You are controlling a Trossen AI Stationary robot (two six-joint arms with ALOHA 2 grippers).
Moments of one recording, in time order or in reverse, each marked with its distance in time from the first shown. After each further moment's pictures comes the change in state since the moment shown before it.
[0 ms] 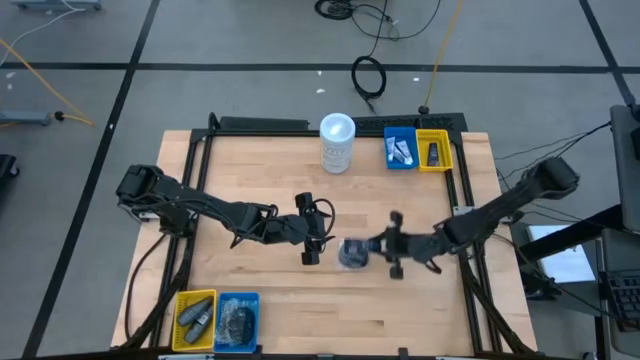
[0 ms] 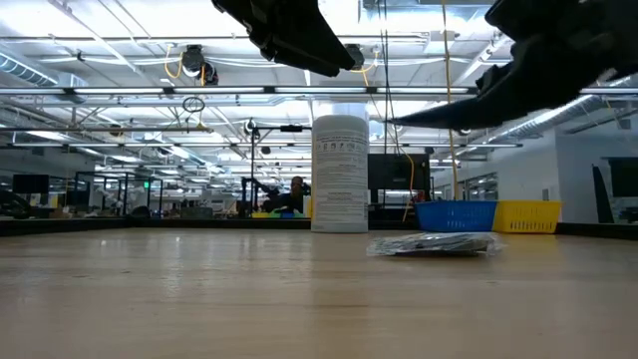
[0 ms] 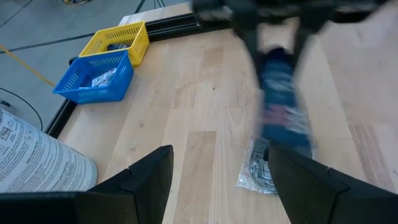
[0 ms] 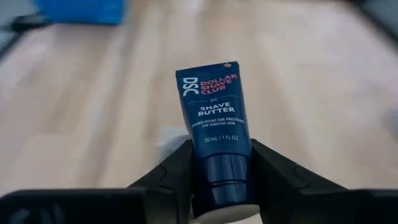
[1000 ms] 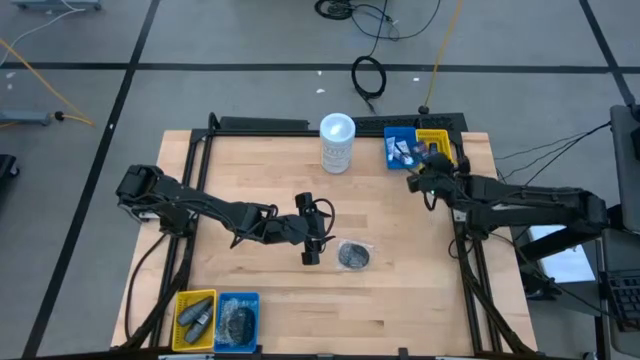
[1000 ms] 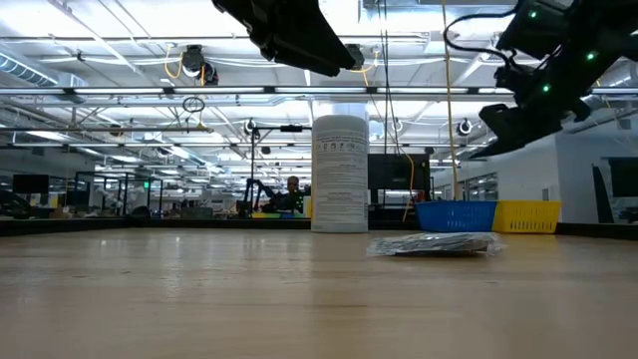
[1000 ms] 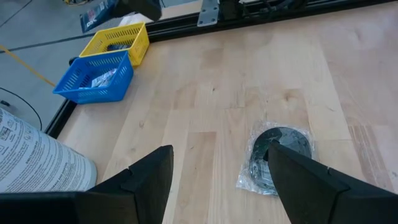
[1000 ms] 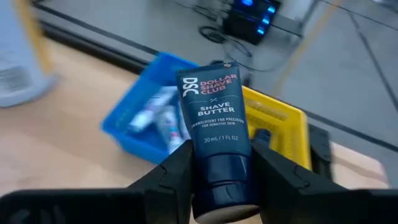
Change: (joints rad) left arm 0.000 0.000 0.000 0.004 0.000 -0.004; right arm -0.709 -0.425 0.000 -0.752 0.451 0.342
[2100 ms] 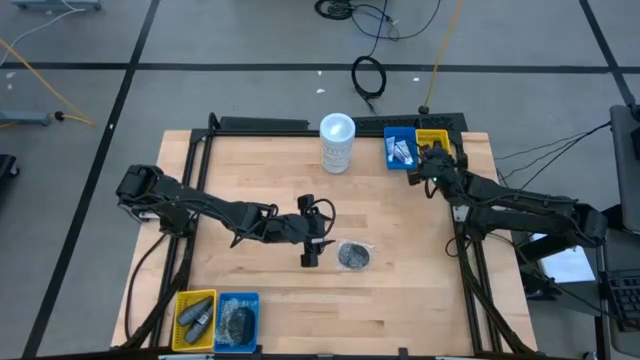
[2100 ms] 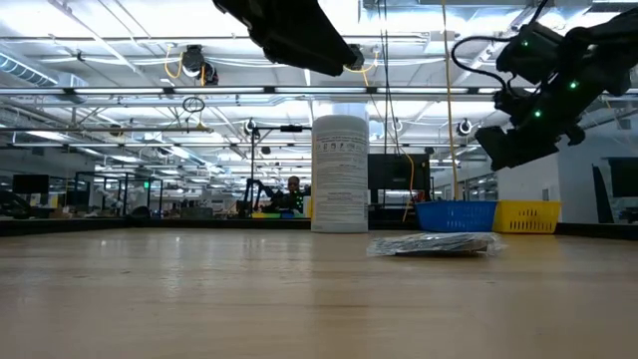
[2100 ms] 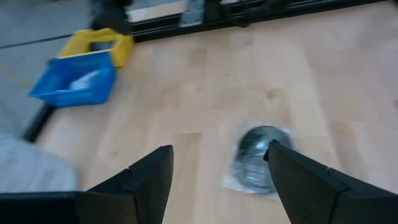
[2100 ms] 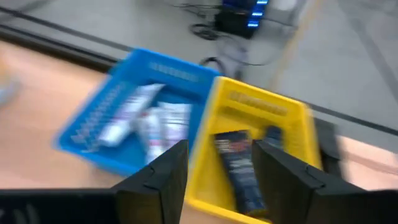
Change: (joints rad) left arm 0.000 0.000 0.000 0.001 0.061 0.003; right arm -0.248 -0.001 -0.145 0.331 -0.129 -0.193
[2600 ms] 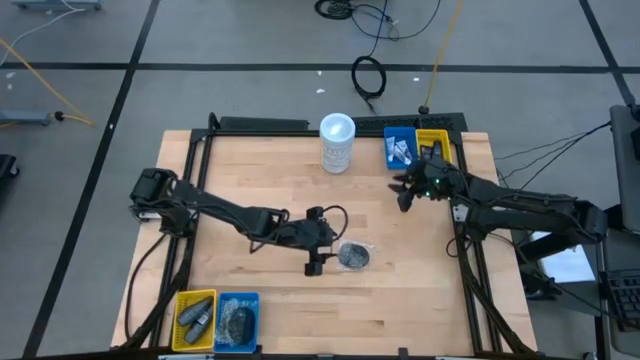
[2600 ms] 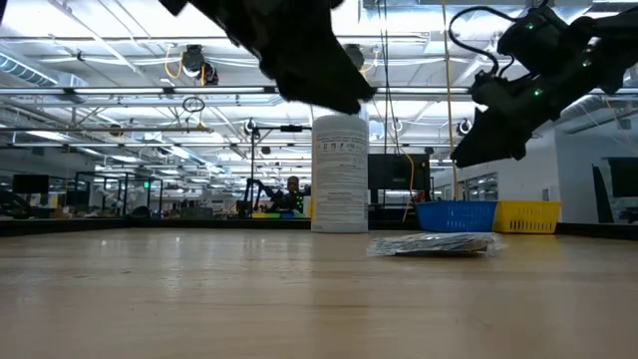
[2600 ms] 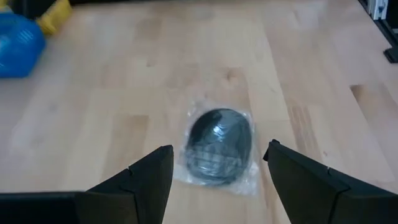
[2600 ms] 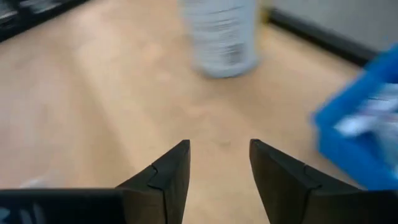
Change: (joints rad) left arm 0.015 0.107 0.000 0.050 0.186 -0.088; right arm 0.052 0.000 -0.001 0.173 -0.748 -0.120
